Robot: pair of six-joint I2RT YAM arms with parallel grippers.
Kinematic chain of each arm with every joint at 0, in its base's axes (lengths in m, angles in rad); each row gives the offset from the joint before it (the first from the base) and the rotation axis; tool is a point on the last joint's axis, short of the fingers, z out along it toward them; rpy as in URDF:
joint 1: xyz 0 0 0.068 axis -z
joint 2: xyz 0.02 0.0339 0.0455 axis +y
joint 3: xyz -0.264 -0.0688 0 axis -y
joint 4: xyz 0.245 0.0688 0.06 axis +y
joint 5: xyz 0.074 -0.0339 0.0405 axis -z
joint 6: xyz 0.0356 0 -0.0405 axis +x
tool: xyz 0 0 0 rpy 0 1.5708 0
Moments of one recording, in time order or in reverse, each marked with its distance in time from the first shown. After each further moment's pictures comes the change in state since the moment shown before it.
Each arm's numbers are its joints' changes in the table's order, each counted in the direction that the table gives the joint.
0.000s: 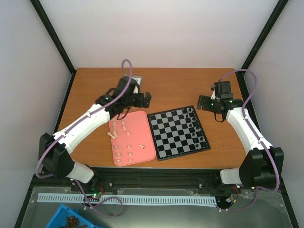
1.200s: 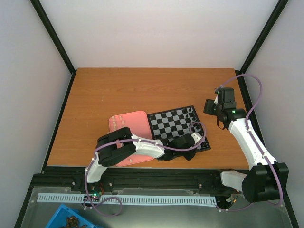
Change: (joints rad) left arm 0.603 0.635 -0.039 -0.671 0.031 -0.052; right arm 0.000 -0.146 -0.137 -0.103 0.088 -0.035
